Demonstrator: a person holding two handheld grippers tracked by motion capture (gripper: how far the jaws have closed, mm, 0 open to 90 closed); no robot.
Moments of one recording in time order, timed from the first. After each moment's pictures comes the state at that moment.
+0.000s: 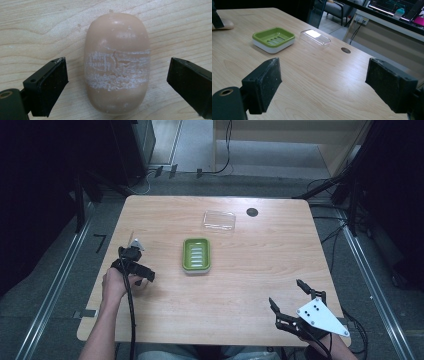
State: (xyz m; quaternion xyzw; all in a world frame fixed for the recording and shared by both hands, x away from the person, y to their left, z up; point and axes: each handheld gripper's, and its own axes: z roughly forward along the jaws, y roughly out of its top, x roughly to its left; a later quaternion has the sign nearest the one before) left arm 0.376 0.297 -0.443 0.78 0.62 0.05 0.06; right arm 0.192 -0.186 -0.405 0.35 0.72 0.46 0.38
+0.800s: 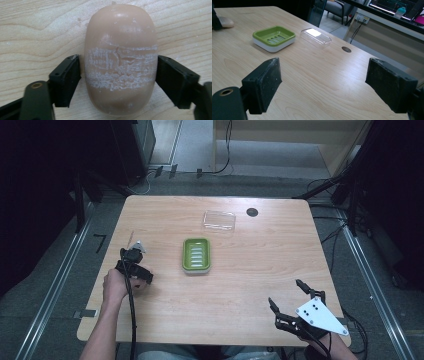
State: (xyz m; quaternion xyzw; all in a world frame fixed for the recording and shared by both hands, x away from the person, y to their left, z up) left arm 0.374 0.294 -0.450 0.78 0.62 0.06 0.04; right arm 0.193 -0.185 -0.406 0.35 0.72 0.46 0.38
